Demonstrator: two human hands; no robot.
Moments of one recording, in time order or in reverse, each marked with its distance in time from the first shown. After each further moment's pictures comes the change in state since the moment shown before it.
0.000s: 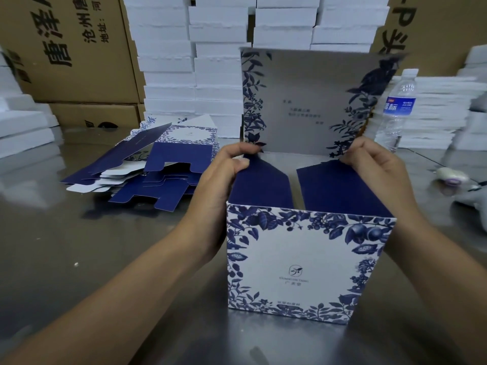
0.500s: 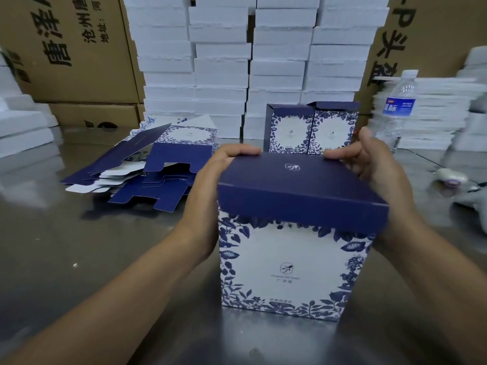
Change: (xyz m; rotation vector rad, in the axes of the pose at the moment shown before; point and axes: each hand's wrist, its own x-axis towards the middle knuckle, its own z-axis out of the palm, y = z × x) left_hand -0.016 -0.007 -0.004 0.092 -0.014 0.064; right_hand 0.000 -0.004 0.006 0.249 -0.006 0.173
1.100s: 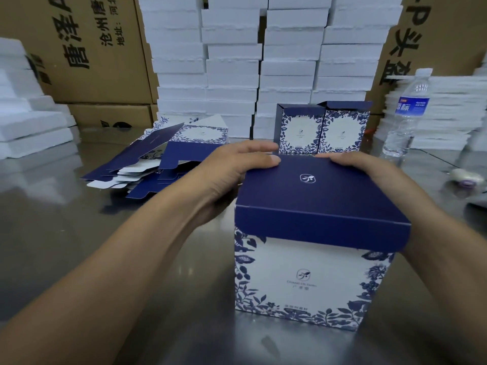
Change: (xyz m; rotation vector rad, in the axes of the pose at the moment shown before) left_hand 0.012 0.039 0.003 0.116 -0.128 -0.322; right_hand 0.003 -0.016 0.011 -0.194 -0.182 0.350
